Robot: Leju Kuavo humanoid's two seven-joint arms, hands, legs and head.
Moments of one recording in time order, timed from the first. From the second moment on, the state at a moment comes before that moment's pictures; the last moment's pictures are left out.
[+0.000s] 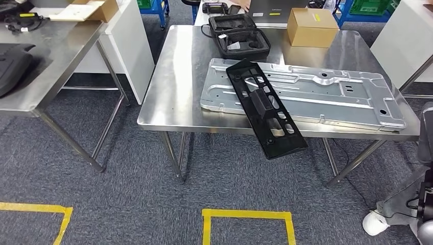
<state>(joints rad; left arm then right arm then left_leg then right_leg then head) -0.15 0.02 -0.73 -0.28 0.90 0.41 -0.38 0.15 -0.63 -0.29 -2.20 0.32 -0.40 0.69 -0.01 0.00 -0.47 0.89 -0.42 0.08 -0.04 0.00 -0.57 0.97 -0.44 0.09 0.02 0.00</state>
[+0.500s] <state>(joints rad) -0.15 0.02 -0.73 -0.28 0.91 0.41 -0.39 0.14 -0.63 -0.27 -2.20 0.37 -0.40 0.69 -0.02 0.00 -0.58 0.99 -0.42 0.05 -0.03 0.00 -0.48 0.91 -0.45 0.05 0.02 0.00</state>
